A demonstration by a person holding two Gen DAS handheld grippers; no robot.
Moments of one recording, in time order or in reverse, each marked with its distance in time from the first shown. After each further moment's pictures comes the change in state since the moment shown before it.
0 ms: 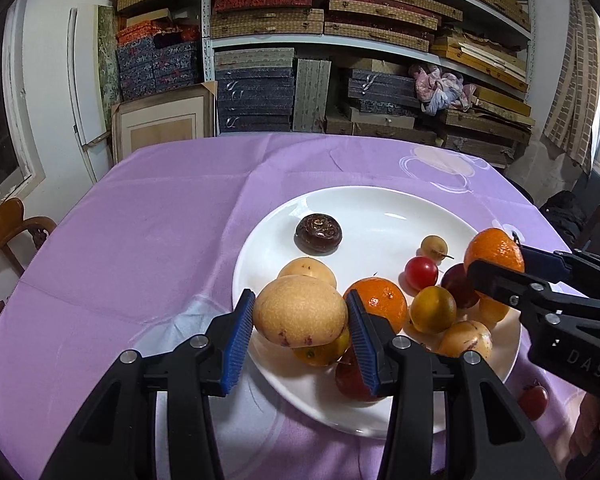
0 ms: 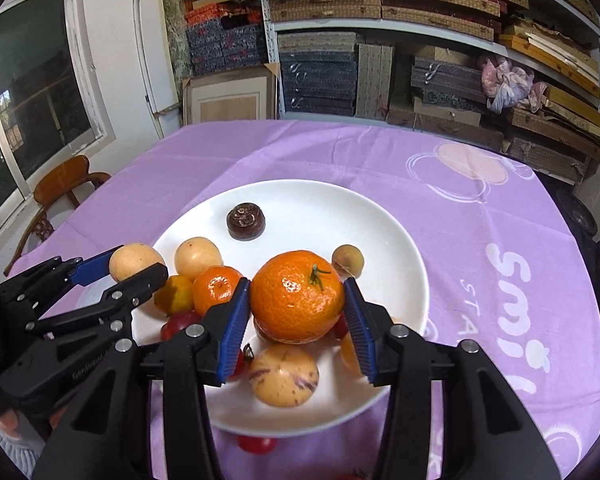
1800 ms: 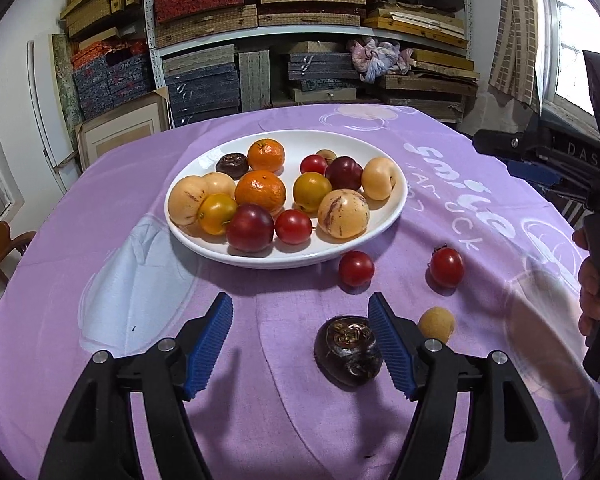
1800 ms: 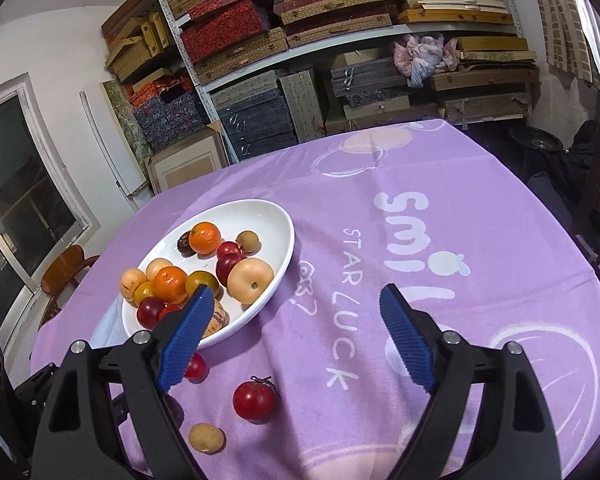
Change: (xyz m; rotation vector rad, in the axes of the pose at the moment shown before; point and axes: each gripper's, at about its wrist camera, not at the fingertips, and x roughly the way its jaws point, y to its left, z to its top) left arm -0.067 -0.068 -0.093 0.170 0.037 -0.085; right arm -0.099 -0.112 -0.093 0.329 -0.180 -0.002
